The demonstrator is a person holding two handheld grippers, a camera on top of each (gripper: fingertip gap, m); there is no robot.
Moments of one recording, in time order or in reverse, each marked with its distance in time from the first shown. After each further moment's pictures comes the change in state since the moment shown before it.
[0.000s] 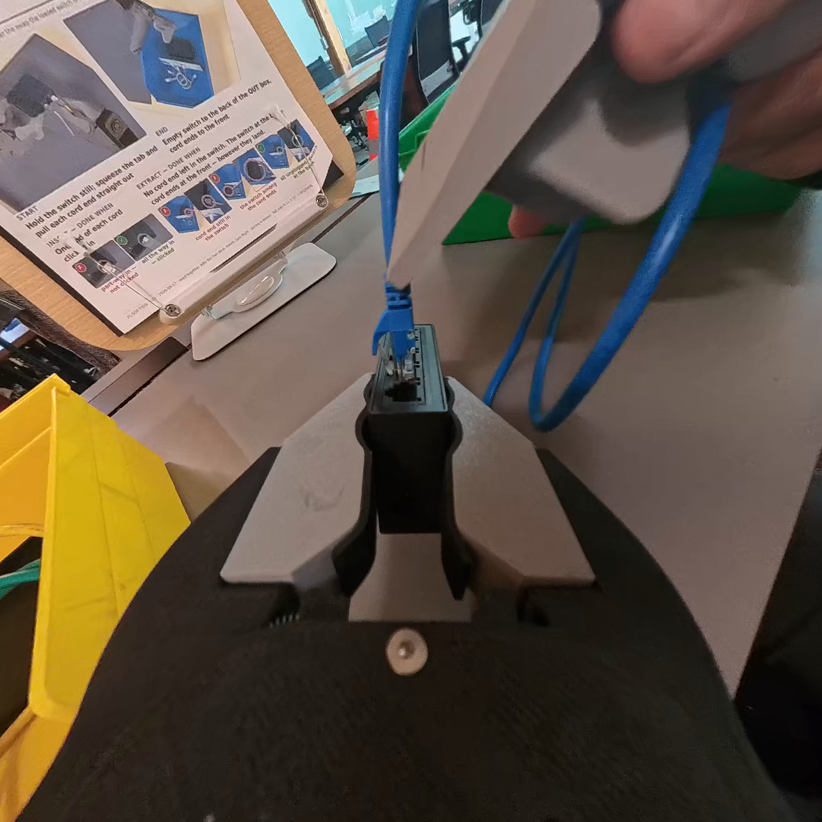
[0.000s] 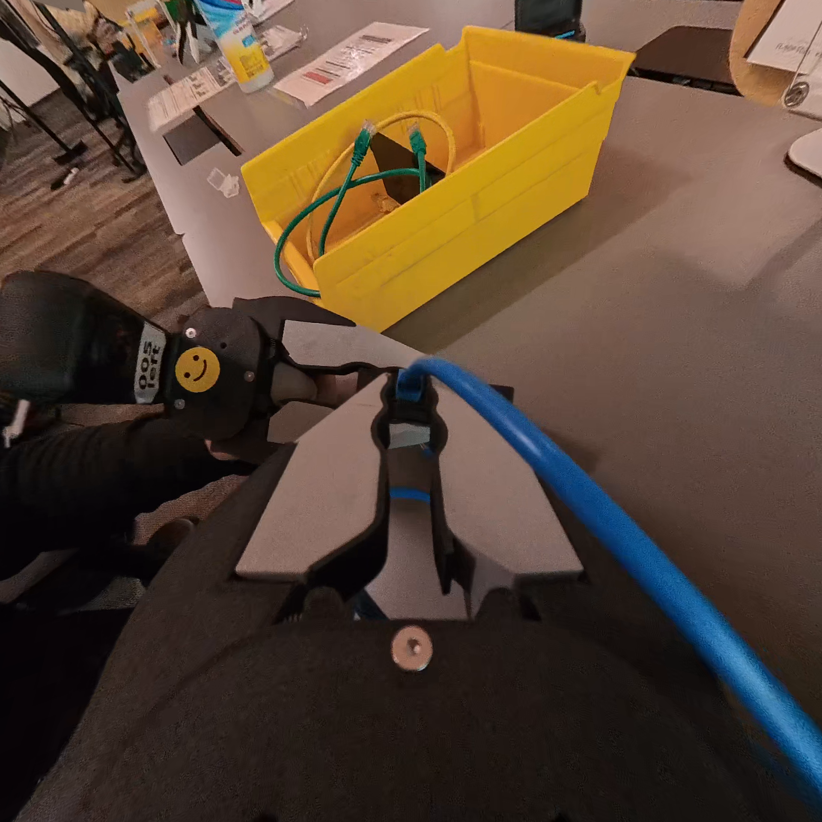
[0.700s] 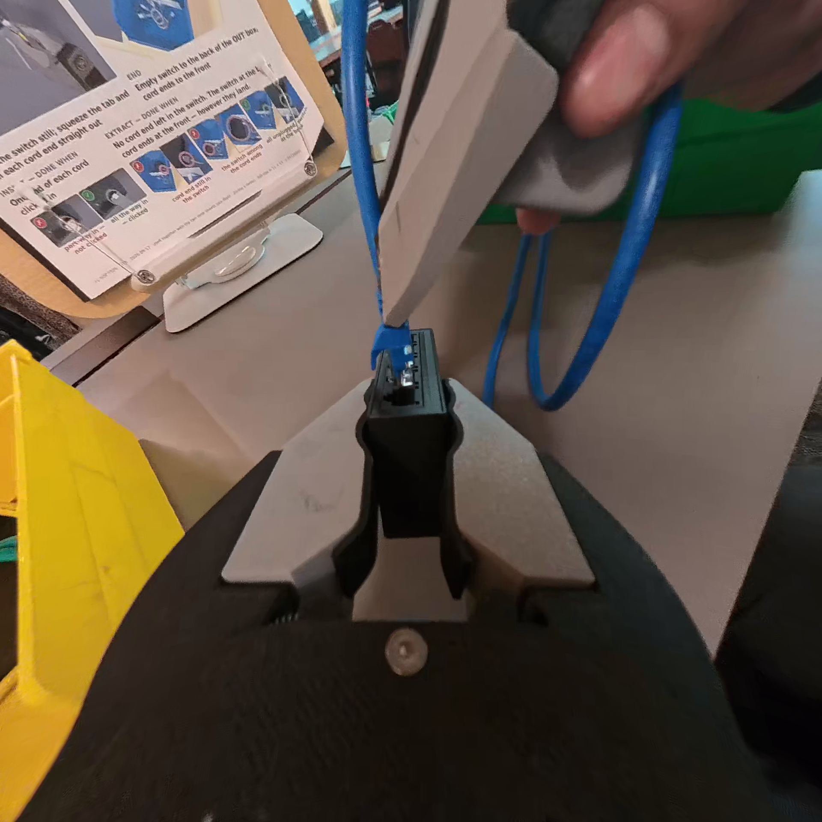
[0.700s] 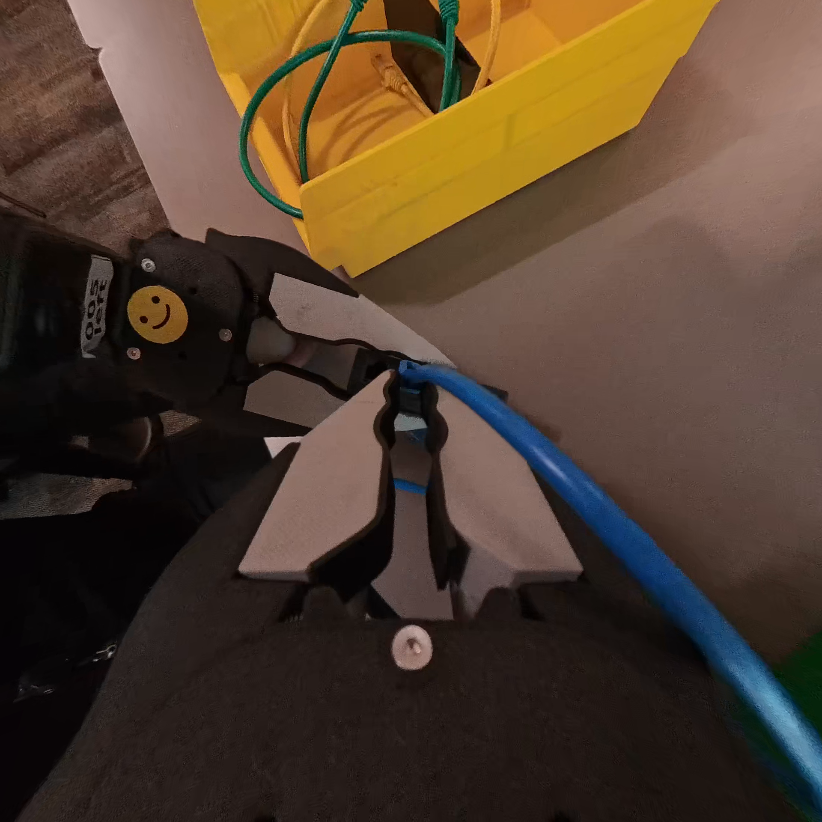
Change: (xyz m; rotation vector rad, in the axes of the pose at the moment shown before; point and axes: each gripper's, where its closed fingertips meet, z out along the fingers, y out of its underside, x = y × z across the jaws) left arm -0.001 0.008 -0.002 -0.047 0.039 -0.067; right arm -0.002 0.009 0.017 -0.301 0.026 -0.156
